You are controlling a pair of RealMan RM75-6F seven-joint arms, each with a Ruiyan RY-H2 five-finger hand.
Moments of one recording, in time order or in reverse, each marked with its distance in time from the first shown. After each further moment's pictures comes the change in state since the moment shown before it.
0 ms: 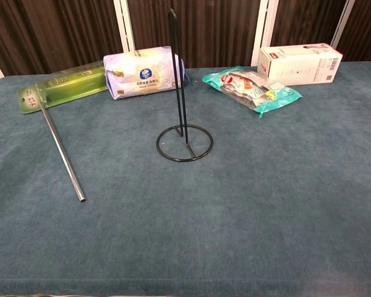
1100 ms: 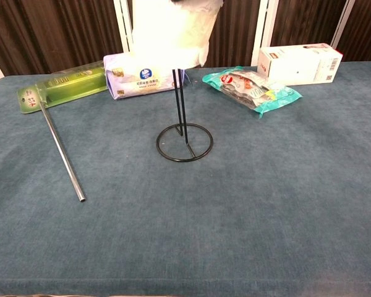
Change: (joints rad) left arm -0.003 0.009 0.002 0.004 -0.002 -0.005 -0.023; right arm 0.387 -0.155 -0.059 -0.010 0.572 -0.003 -0.610
